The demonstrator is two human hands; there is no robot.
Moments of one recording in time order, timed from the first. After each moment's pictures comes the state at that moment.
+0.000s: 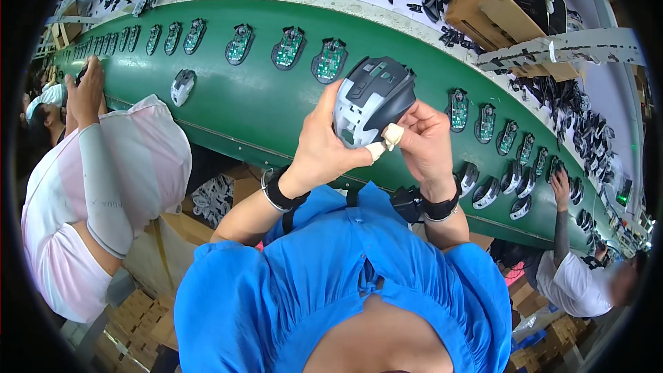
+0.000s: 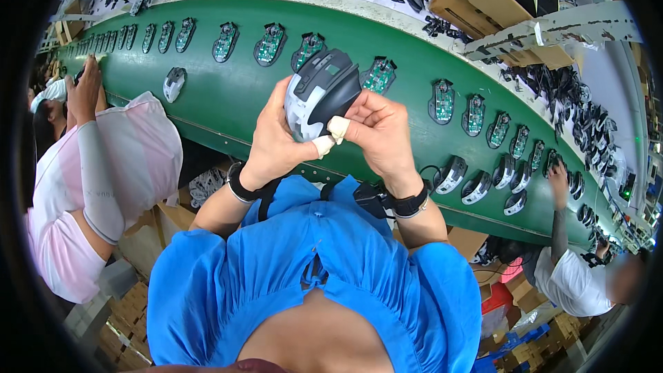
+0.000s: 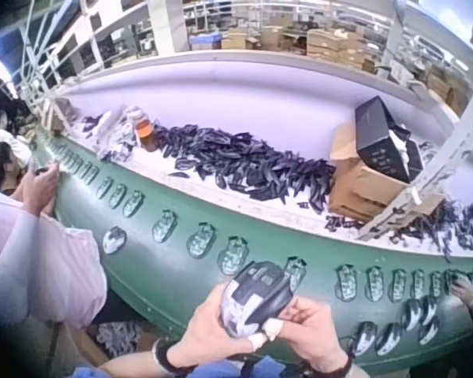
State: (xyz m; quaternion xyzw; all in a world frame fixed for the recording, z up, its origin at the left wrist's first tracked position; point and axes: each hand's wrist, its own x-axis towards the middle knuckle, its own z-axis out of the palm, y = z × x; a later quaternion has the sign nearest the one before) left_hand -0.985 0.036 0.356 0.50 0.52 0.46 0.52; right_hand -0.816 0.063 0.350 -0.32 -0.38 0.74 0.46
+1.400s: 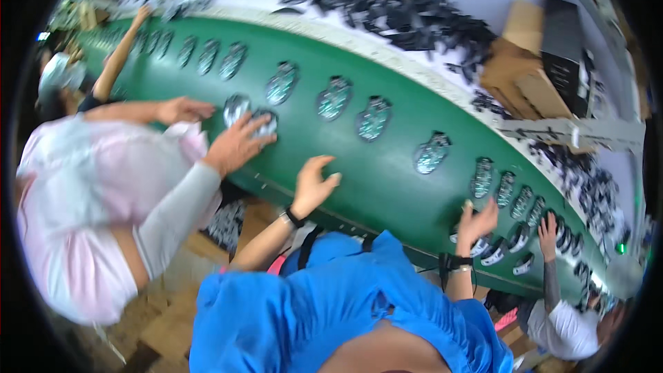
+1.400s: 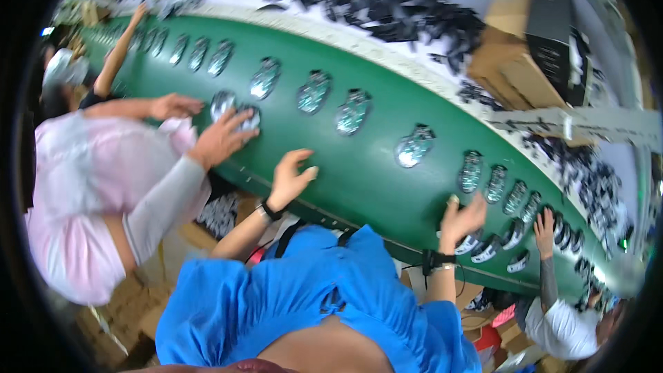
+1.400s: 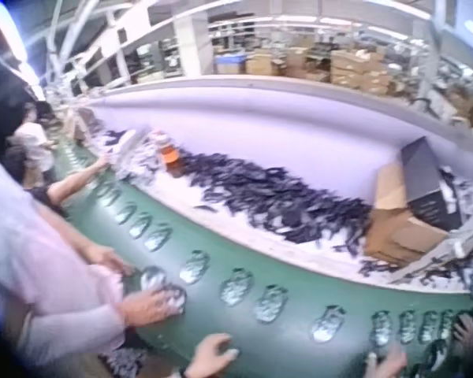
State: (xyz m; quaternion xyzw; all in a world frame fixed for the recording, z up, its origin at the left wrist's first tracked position) left_hand -1.094 -0.004 0.178 0.52 0.70 0.36 0.33; right_hand -0.667 0.032 0.177 -0.76 -0.63 -0.01 0.18
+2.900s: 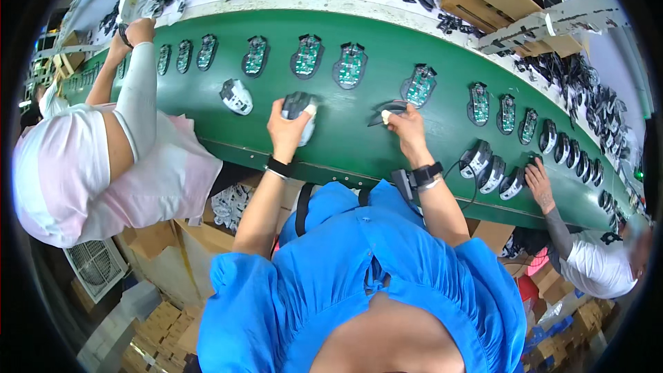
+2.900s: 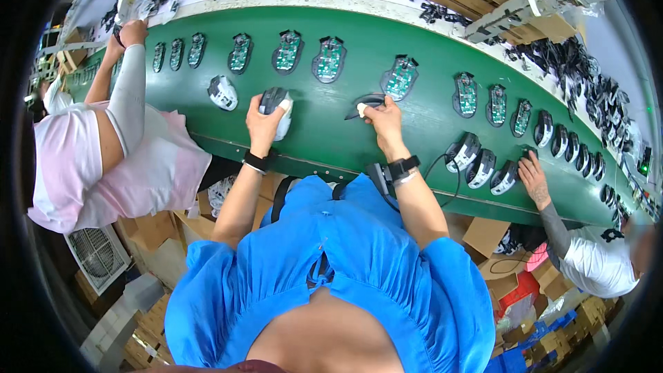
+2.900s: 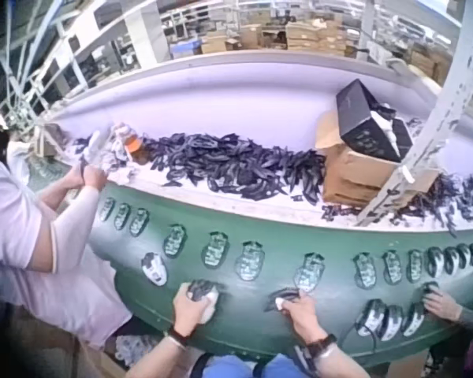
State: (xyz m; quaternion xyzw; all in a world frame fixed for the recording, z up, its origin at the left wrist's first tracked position) left_hand -1.100 0.022 0.200 0.44 0.79 0.37 0.23; right_hand -0.829 0.053 0.164 -0.58 -0.28 0.66 0.39
